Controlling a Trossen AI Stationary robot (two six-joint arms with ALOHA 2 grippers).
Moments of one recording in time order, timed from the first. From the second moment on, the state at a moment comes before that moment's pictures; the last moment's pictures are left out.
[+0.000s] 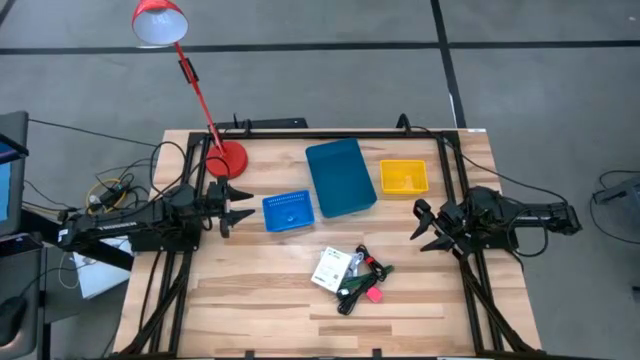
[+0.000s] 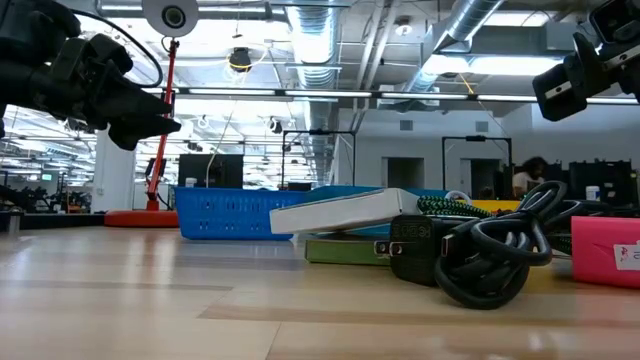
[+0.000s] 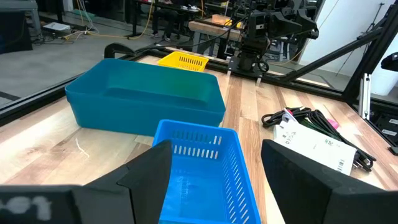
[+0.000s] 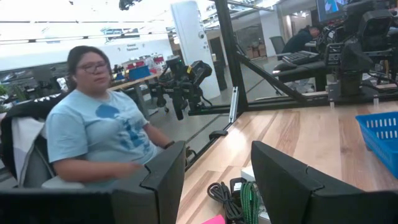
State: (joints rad) left arm 0.22 0.16 0.02 0.01 0.06 -0.18; right arm 0.00 0.00 0.00 0.08 -0.58 0.26
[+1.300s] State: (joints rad) left arm 0.22 0.16 0.02 0.01 0.06 -0.18; right arm 0.00 0.00 0.00 0.36 -0.19 0.16
